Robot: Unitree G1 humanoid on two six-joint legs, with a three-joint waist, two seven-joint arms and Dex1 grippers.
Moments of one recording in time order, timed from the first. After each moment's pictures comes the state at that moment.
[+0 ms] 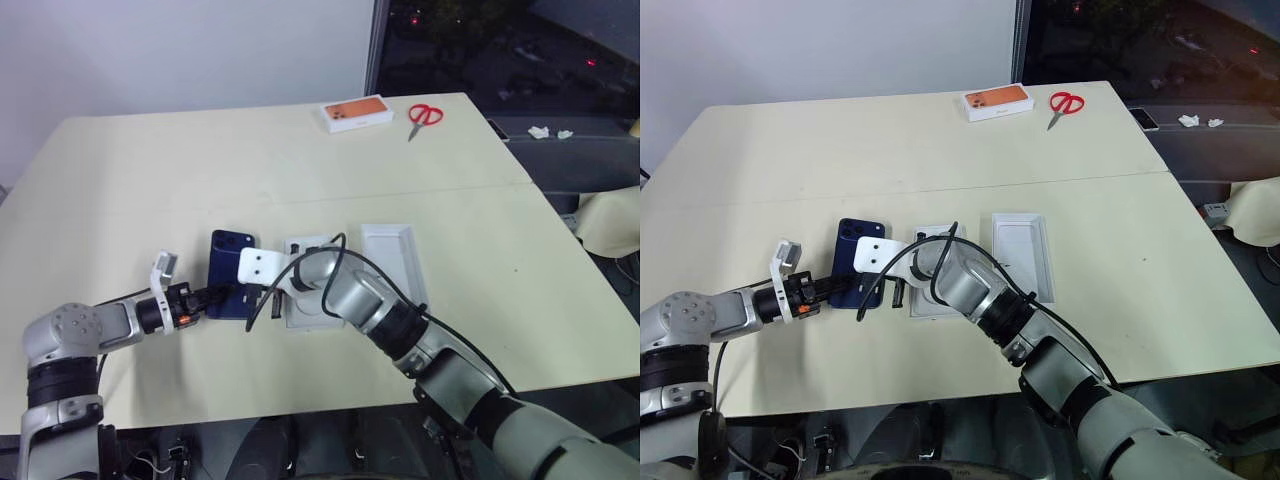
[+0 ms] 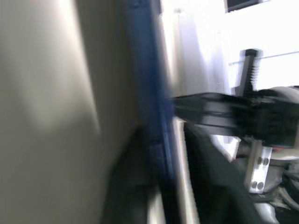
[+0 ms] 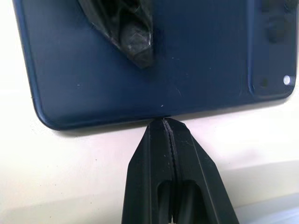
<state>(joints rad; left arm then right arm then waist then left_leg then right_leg) -0.34 0.59 0.38 0.28 -0.83 1.37 -0.81 -0.83 -0.03 0.64 0.31 -0.33 0.57 0.86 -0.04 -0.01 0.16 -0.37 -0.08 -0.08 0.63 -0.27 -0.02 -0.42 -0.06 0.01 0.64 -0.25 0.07</state>
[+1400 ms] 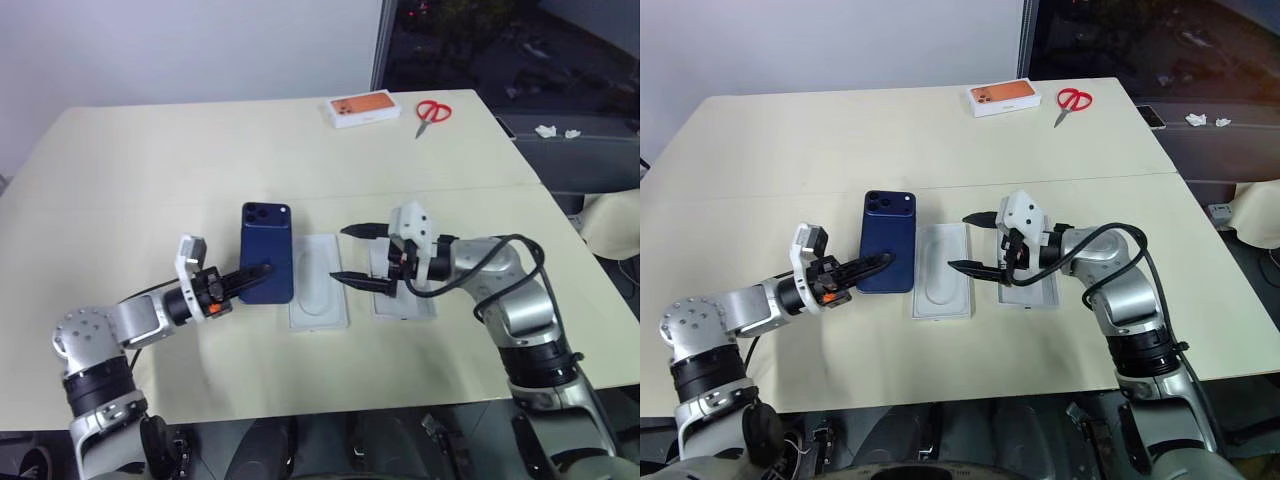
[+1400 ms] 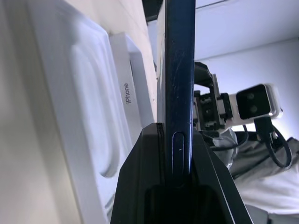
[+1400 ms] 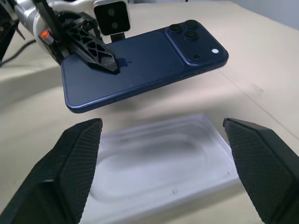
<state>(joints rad) -0.39 0.28 0.62 0.05 -1.24 1.61 -0.39 -0.46 -0.51 0.09 -0.16 0.29 0.39 1.10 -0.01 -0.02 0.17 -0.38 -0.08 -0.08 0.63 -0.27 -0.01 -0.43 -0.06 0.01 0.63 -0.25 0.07</state>
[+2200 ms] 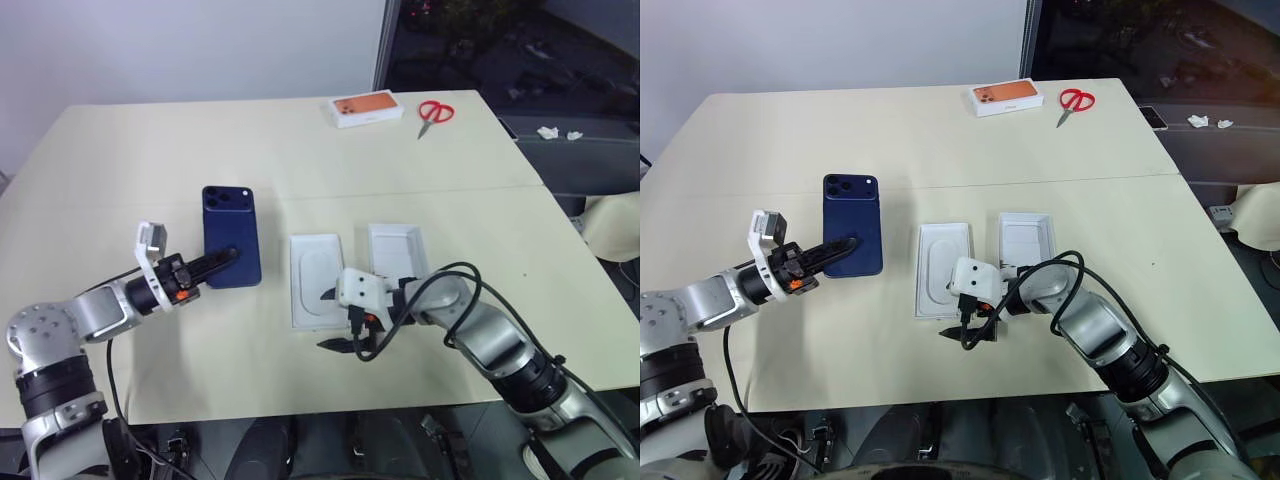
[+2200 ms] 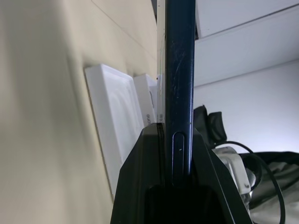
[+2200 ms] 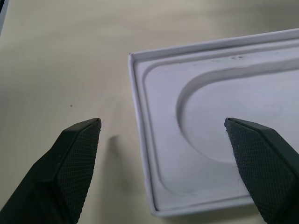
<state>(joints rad) -0.37 0.52 0.58 0.12 -1.29 1.46 -0.45 -0.44 -0.58 0.49 -0.30 0.12 0.63 1.01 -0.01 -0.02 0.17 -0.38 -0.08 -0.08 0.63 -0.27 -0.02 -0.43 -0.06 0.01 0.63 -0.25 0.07</state>
